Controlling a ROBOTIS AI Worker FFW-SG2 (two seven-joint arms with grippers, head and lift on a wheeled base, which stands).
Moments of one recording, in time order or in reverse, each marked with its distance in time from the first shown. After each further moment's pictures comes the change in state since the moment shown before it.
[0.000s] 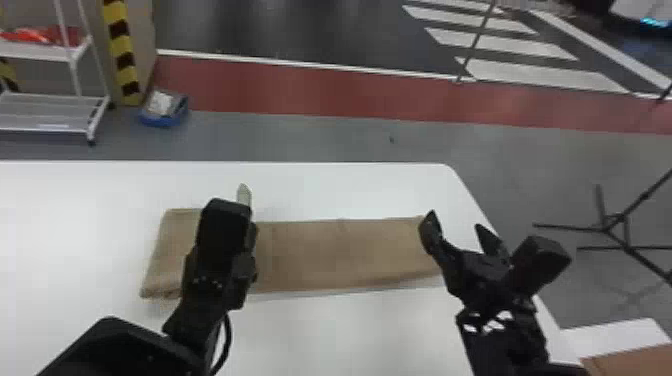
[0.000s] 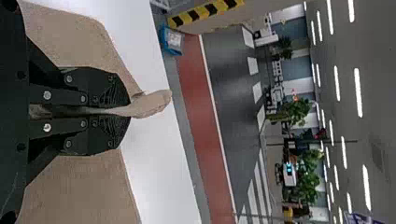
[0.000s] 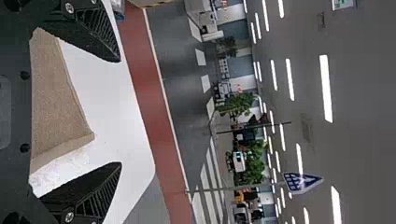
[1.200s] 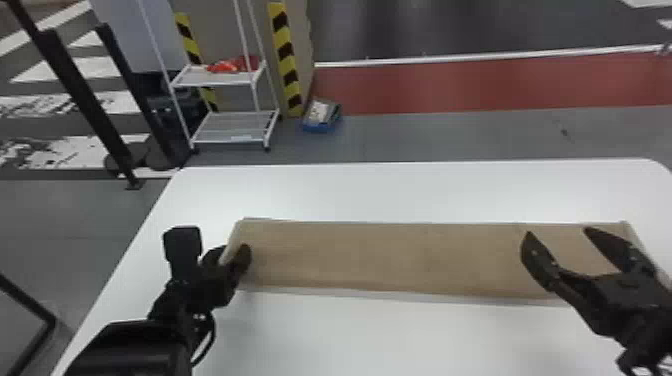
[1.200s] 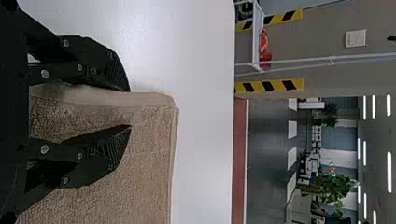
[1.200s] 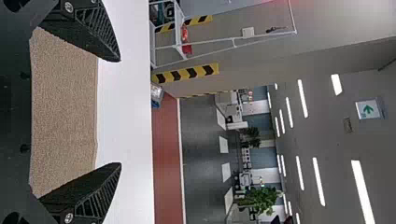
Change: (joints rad) left arm 0.002 0.129 0.648 0.342 0.200 -0.224 -0.312; right arm -0.003 0.012 0.090 -0.032 0.125 0.117 0.355
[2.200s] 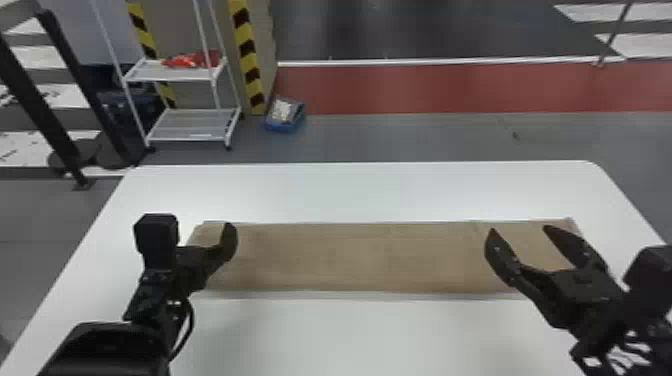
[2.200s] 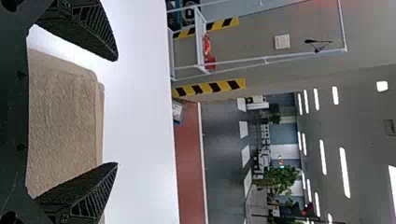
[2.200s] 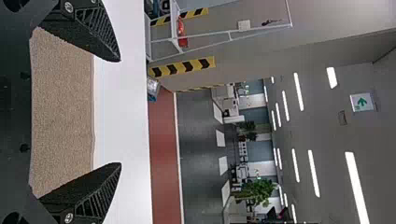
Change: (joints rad) left arm 0.009 0.002 -0.111 -0.030 -0.048 -0.194 0.133; right arm 0.021 0.010 -0.027 -0.026 -0.001 -0.002 -0.001
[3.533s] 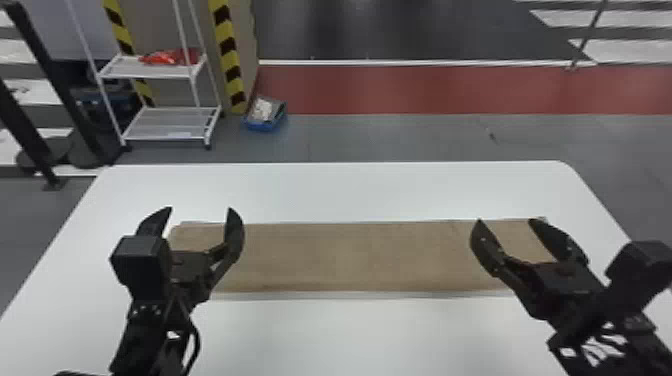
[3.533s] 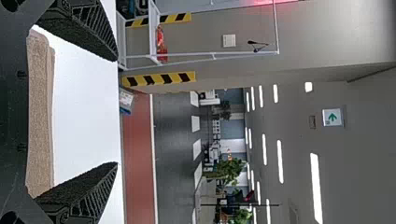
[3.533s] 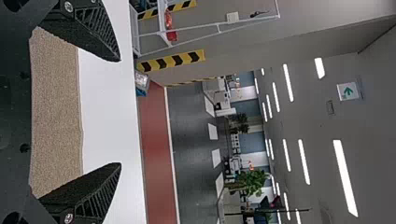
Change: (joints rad) left arm 0.199 -0.011 -0.134 -0.263 -0.016 -0.186 0.133; right arm 0.006 0.023 -0.021 -0.023 -0.020 -0.012 -0.022
